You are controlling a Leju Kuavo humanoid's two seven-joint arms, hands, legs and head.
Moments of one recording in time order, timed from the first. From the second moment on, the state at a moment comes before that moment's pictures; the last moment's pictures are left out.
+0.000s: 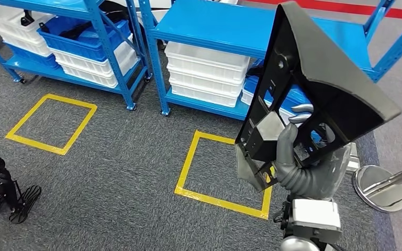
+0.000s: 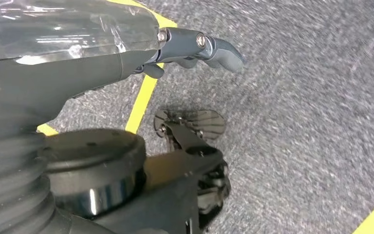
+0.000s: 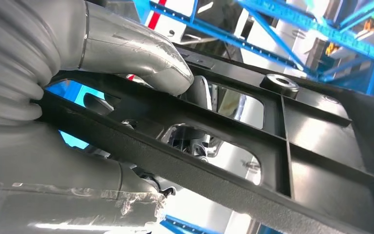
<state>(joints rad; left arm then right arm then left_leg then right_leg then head) -0.13 -0.06 -1.15 -0.33 1.14 0.43 -0.49 0.02 -0.14 0.26 -2.28 0.86 -0.69 -0.10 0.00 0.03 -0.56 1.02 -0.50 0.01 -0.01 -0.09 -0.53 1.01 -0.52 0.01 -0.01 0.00</state>
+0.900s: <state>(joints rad) -0.13 -0.06 -1.15 -0.33 1.14 0.43 -0.49 0.03 -0.20 0.27 -2.30 0.84 -0.69 -0.06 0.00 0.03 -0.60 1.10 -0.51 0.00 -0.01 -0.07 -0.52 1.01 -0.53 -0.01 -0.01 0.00</state>
